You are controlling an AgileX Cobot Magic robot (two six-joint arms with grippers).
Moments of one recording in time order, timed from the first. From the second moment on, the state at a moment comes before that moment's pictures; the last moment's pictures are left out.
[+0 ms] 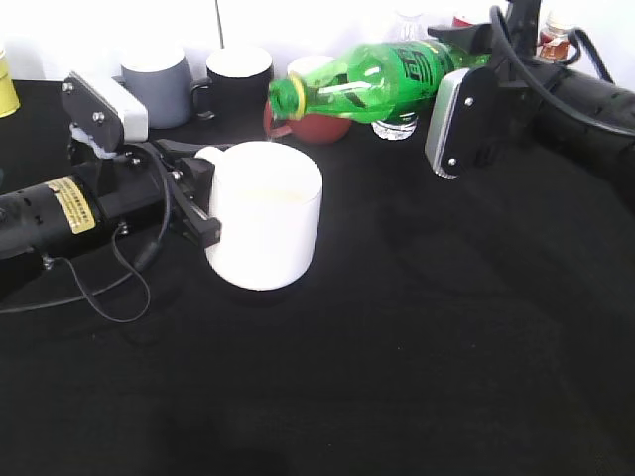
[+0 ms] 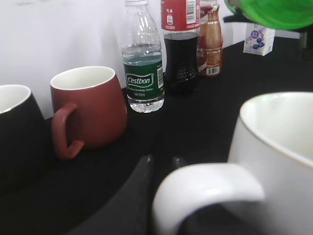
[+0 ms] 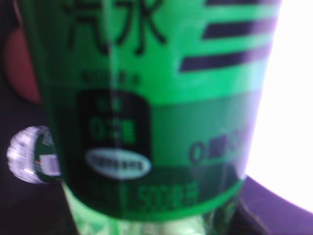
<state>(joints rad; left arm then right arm) -0.38 1.79 -0.62 0.54 -1.01 -0.20 0.31 1.76 -0.80 -0.35 -0.85 -1.16</state>
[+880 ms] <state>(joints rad) 0.15 1.87 -0.76 -0.02 -1.09 -0.01 0.31 1.76 -0.79 0.02 -0.99 0.06</state>
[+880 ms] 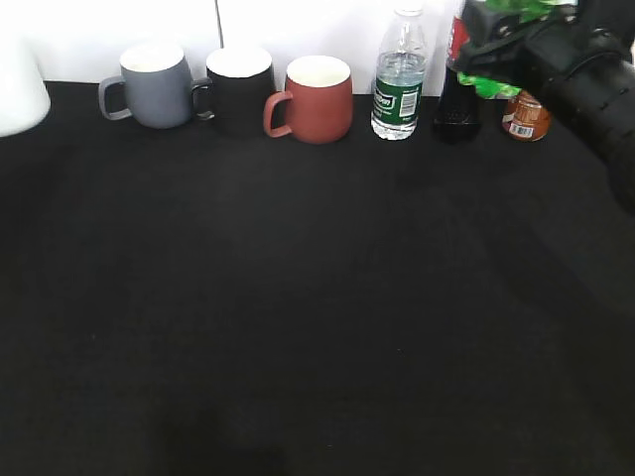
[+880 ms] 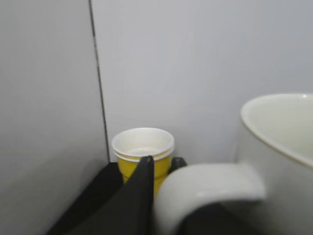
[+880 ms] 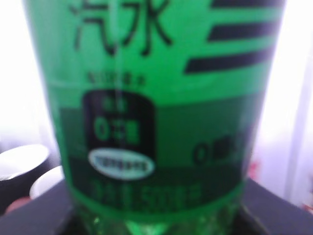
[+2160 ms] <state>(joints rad) 0.11 2.32 -1.23 0.04 -1.01 -0.10 0.31 1.77 -0.79 0.06 -0.94 0.01</state>
